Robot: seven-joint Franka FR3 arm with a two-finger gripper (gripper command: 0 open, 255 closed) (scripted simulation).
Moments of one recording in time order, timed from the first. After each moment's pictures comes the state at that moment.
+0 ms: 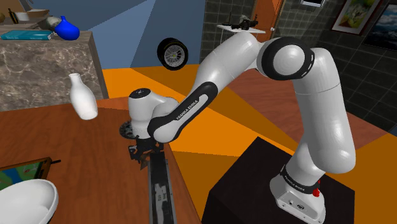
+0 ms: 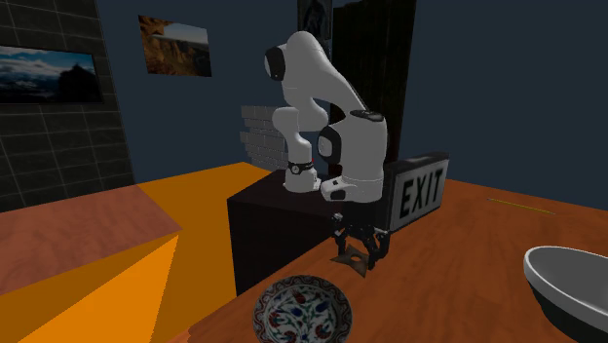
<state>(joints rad) 0.23 0.61 0.39 -1.85 -0.33 2.39 1.14</state>
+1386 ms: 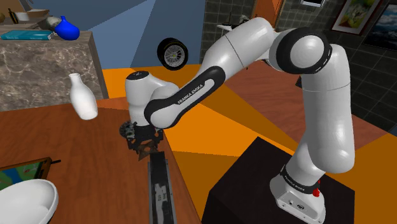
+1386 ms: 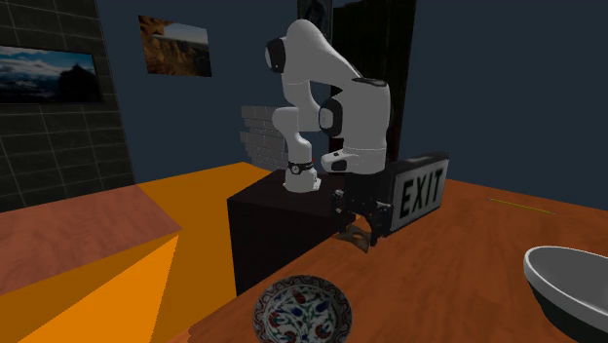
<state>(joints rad) 0.20 0.50 0.43 -1.84 -0.27 2.29 1.11</state>
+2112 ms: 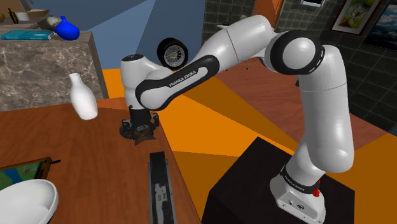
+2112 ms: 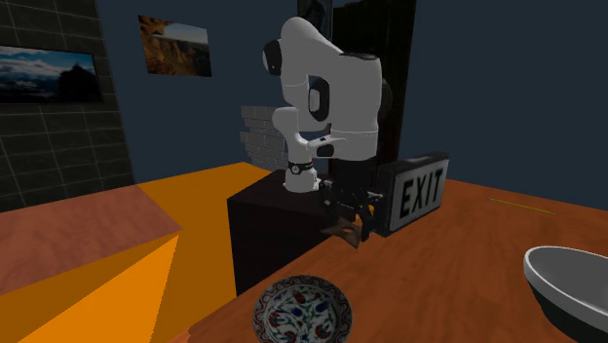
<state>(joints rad) 0.17 0.54 0.43 -1.67 -0.26 2.16 1.03</state>
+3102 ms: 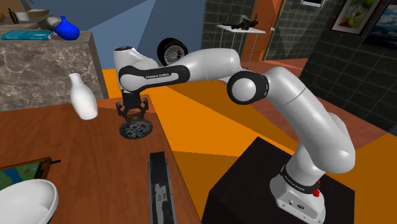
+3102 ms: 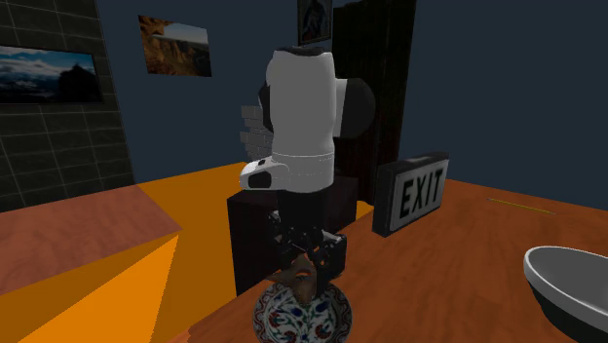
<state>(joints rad) 0.22 1.01 0.34 -0.88 -0.30 1.85 0.83</state>
